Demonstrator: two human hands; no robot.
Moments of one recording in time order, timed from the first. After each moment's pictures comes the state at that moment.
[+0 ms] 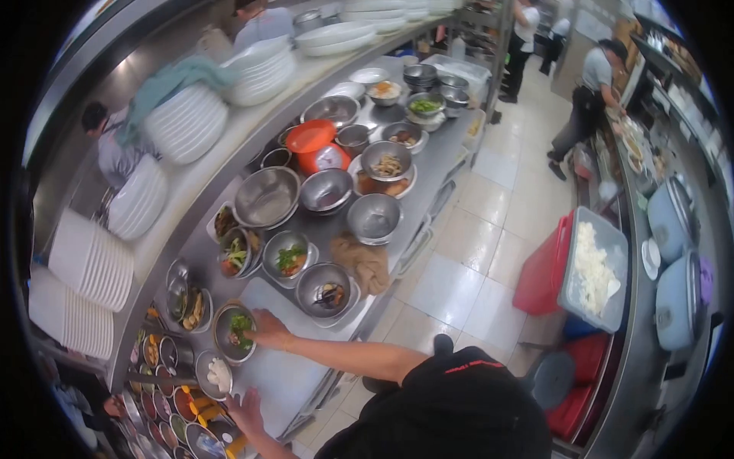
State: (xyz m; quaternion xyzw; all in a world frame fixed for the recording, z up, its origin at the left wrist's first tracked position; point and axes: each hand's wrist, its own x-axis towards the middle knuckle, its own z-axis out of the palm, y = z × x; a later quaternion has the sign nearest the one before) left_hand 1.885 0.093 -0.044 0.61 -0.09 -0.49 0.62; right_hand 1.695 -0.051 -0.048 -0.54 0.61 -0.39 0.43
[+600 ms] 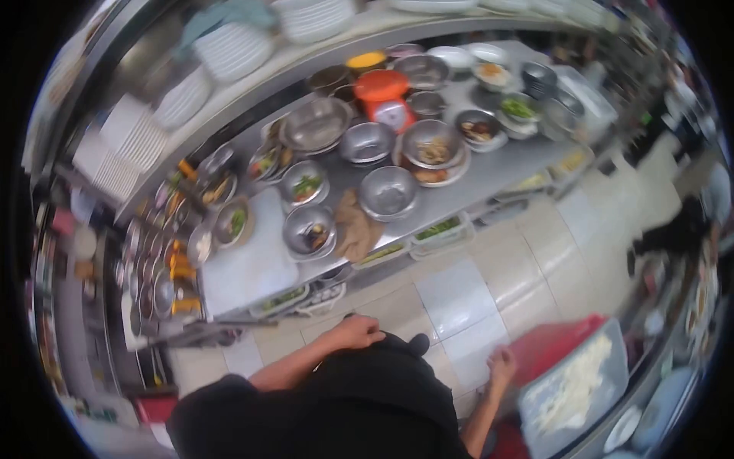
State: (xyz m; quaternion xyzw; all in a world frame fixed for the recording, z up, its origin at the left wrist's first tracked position) left_hand 1.470 0.113 -0.063 0.53 -0.72 -0.46 0.01; right_hand 1.101 0.240 -0.164 -0.10 0.71 -0.57 0.40
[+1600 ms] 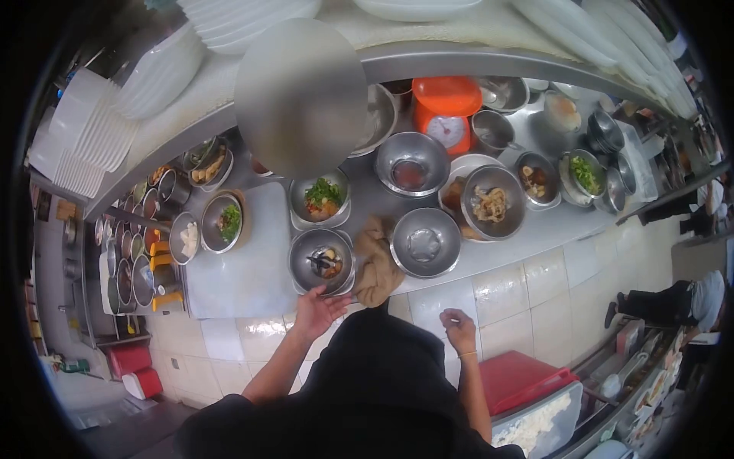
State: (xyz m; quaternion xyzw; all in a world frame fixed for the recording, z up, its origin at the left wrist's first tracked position) left_hand 1.570 0.005 -0.071 0.43 0.08 -0.74 0.51; right_hand 1.226 -0.018 -0.110 -0.43 0.68 -0.22 0.55
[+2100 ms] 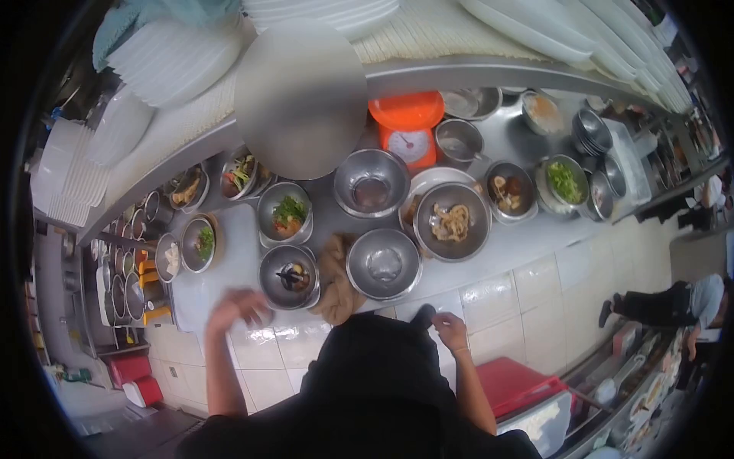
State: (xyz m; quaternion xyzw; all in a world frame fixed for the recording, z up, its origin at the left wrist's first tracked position) left_hand 1.639 -0.032 0.040 0.68 -0.32 -0.60 0.27; right_hand 1.160 -0.061 -0.149 -0.47 0.66 -0.19 0.55
